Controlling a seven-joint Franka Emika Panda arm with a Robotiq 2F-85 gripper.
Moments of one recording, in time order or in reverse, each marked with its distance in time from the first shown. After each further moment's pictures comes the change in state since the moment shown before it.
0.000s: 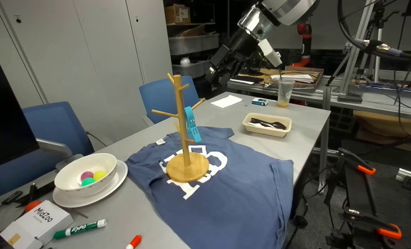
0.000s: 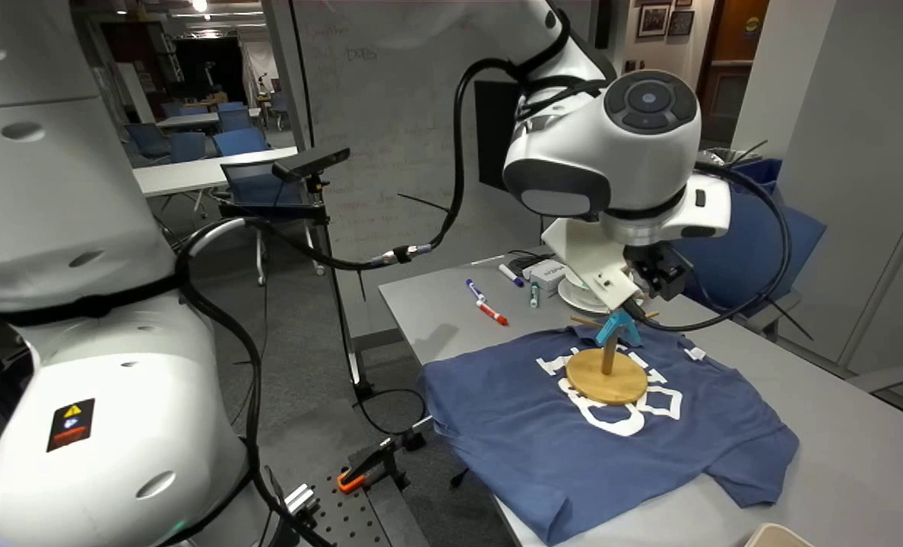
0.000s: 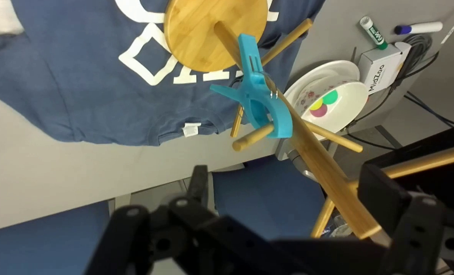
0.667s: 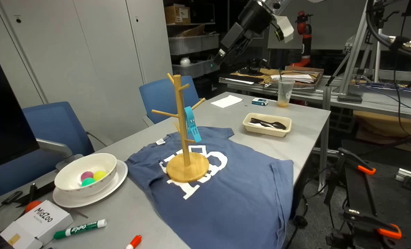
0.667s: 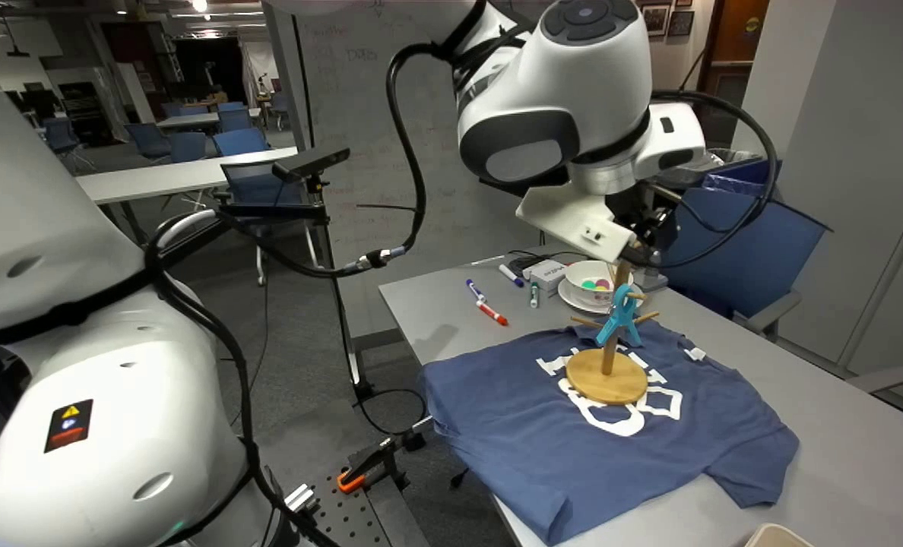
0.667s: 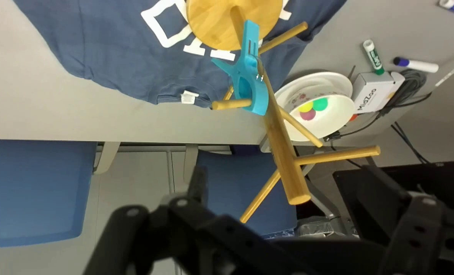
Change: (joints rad) arm -0.011 -0.207 0.049 -0.123 -0.295 0.043 0.077
